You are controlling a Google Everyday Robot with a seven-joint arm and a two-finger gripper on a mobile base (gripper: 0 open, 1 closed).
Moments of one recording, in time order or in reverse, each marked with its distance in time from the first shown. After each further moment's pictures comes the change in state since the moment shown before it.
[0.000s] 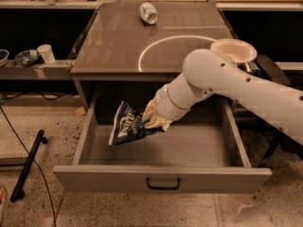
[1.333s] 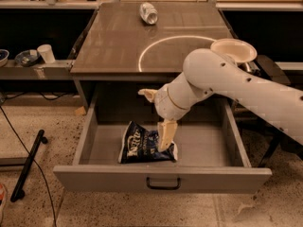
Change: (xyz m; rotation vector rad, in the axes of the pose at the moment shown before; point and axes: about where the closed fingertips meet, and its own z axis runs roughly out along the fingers) arm 0.000 0.000 0.000 -0.001 0.000 0.000
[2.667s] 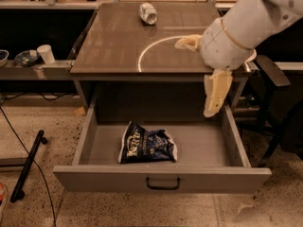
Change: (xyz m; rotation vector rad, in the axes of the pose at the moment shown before) arm -0.013 -0.011 -0.203 0.016 0.121 0.051
